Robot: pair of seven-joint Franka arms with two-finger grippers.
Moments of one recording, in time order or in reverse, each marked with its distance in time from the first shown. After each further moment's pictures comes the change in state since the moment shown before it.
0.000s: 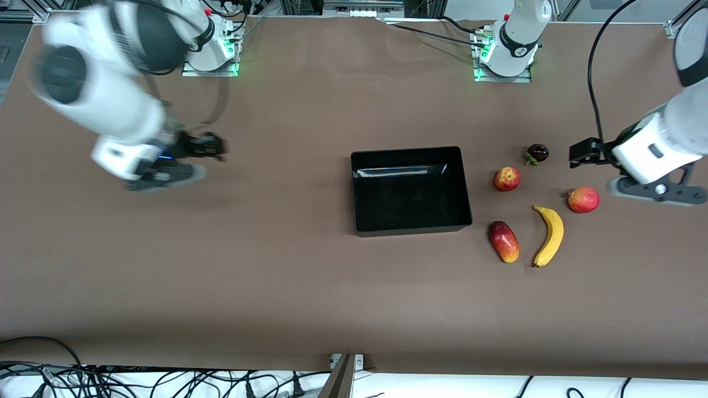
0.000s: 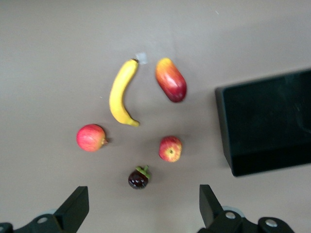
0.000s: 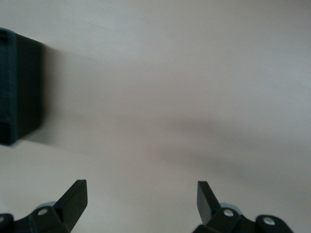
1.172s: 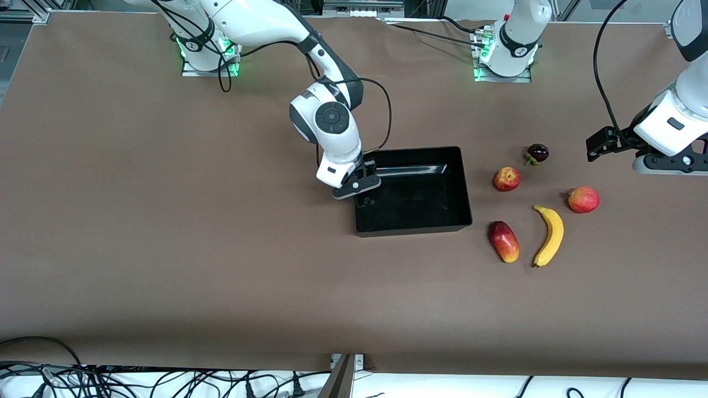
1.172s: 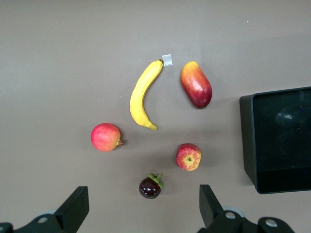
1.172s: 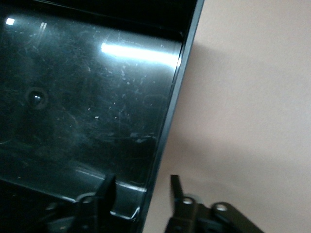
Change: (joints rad) left arm -0.141 -0.204 0.222 -0.338 -0.009 0.214 -0.004; right arm 0.389 0.460 -0.002 0.045 -0.042 0.582 0.289
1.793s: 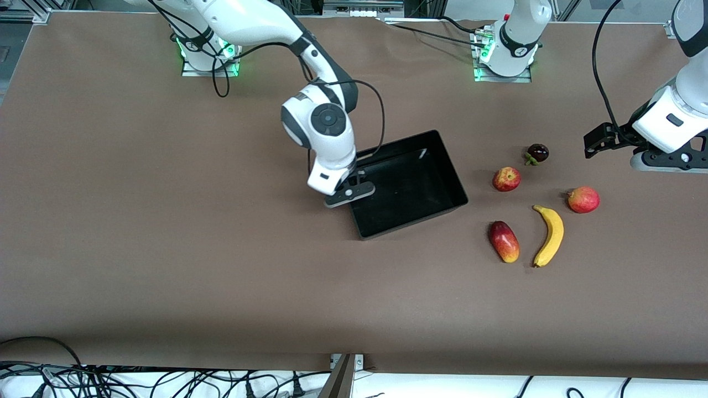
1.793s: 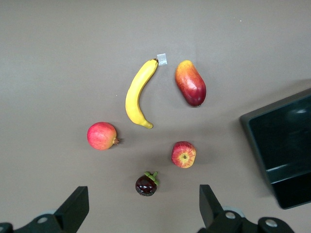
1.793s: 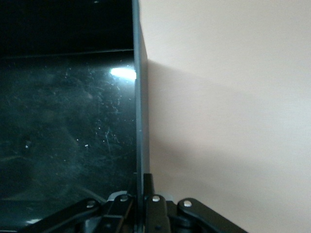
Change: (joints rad) left arm -0.006 0.000 -0.005 0.020 -0.011 -0.021 0.000; right arm -0.045 -0.035 -0.034 0.077 -0.056 -0.143 -0.010
